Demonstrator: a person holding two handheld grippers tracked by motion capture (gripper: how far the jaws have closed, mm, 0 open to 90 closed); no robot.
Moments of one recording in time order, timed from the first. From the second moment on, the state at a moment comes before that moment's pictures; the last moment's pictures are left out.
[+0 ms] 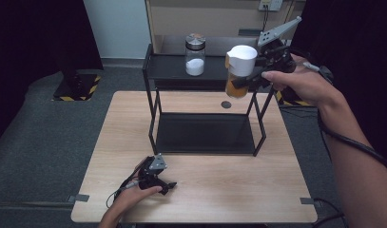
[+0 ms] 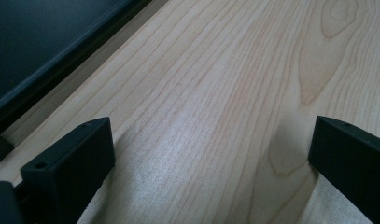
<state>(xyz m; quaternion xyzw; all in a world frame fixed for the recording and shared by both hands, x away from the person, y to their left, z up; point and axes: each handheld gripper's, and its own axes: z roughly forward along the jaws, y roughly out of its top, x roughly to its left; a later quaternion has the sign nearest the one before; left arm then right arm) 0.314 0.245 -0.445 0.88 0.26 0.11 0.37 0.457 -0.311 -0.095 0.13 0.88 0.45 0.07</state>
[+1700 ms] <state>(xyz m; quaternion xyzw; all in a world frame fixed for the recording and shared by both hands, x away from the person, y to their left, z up) 0.314 0.246 -0.445 0.88 0.26 0.11 0.37 0.517 -0.289 -0.094 0.19 0.87 0.45 0.09</state>
